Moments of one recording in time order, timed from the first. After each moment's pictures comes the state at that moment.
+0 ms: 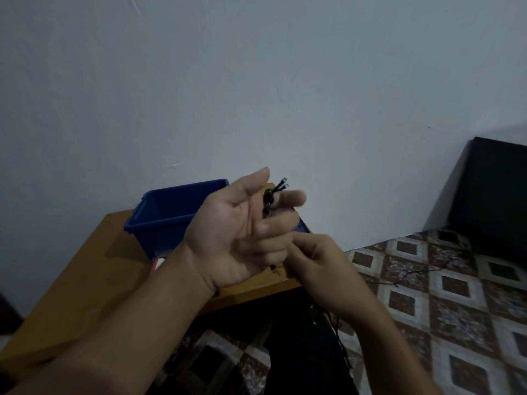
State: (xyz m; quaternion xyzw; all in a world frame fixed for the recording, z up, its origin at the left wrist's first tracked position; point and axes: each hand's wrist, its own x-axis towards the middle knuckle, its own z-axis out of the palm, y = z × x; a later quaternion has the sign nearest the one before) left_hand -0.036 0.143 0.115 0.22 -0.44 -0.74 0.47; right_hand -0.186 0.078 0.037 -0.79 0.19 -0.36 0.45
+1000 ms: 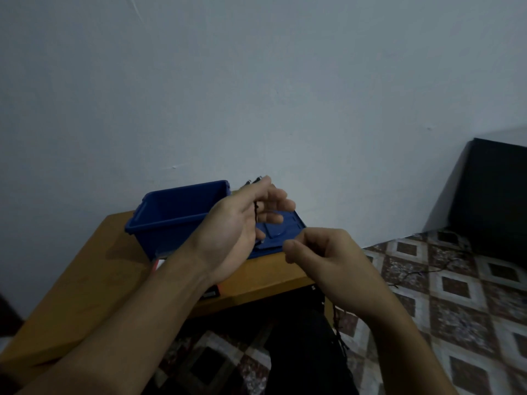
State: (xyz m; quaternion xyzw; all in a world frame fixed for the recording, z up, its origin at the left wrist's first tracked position) left_hand -0.046 0.146 0.116 0.53 -0.47 -0.41 0.58; right_hand -0.200 0.077 0.050 -0.80 0.24 -0.37 0.41
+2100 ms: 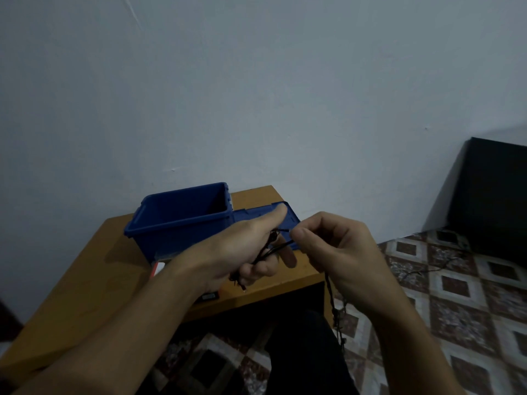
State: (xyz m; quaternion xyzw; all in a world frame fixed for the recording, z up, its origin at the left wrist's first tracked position) left_hand -0.048 0.150 0.116 0.67 -0.51 -0.45 0.28; right_hand -0.209 0.077 0.058 -0.71 0.13 -0.45 0.52
